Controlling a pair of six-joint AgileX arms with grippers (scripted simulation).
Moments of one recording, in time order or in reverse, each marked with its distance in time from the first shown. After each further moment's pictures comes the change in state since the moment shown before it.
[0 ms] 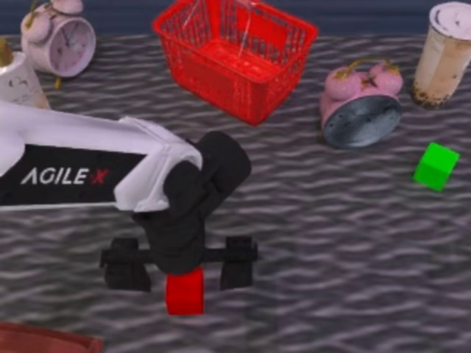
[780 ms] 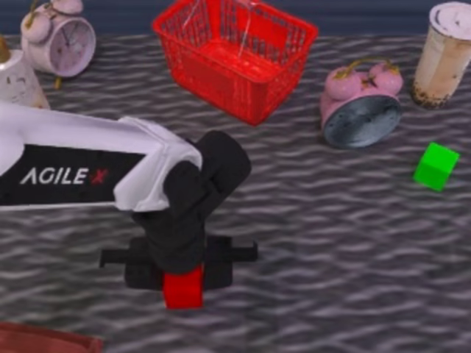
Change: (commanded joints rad) left arm 0.000 0.000 0.000 0.000 0.000 0.000; right arm 0.000 0.000 0.000 0.000 0.000 0.000
